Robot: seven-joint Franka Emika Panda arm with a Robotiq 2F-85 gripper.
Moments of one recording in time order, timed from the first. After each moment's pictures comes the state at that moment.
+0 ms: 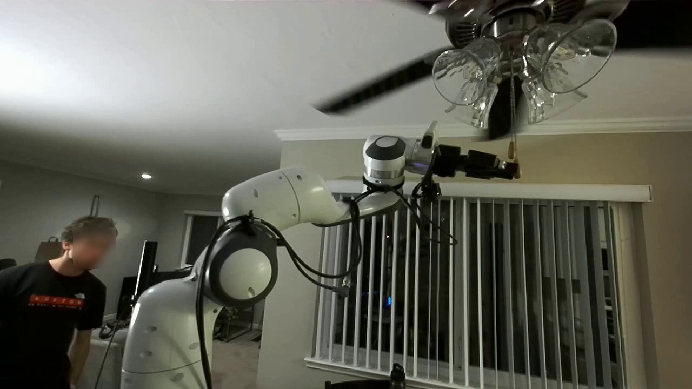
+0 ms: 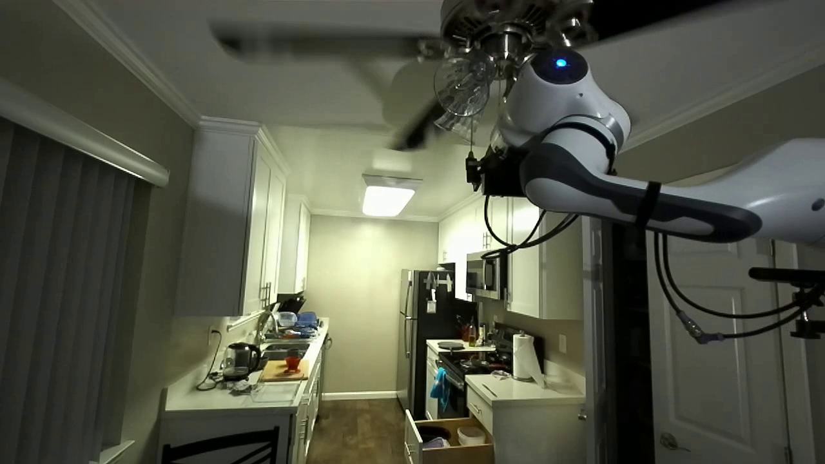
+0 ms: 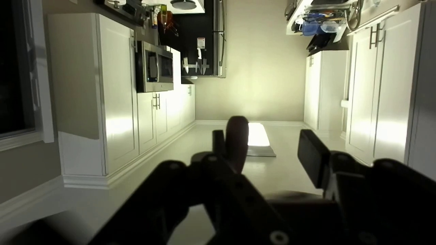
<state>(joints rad) -0.02 -0.08 0.37 -1.18 -1.02 2.01 0.95</state>
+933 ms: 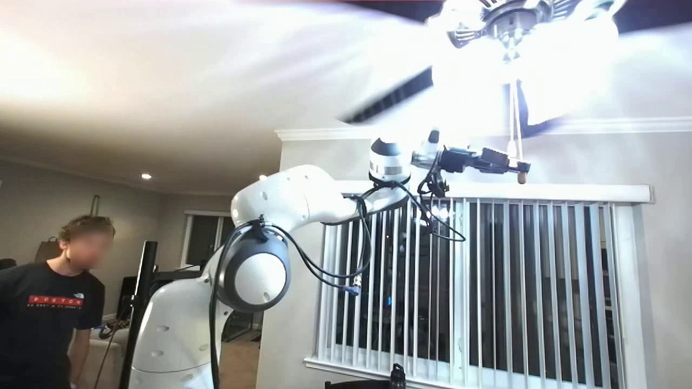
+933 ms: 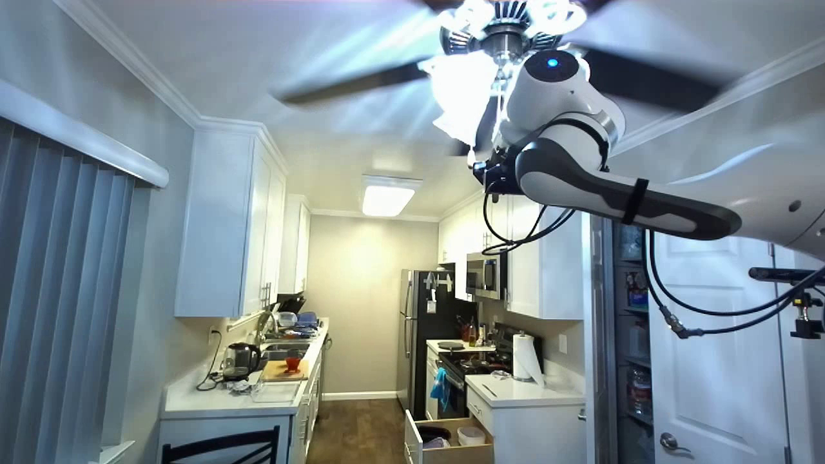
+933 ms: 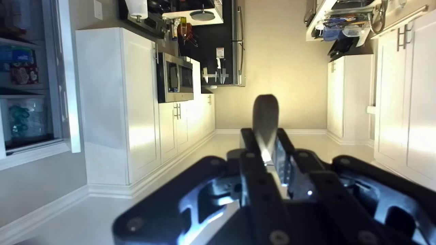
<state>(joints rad) -0.01 -0.02 0.36 -1.09 -1.03 1.92 0.94</state>
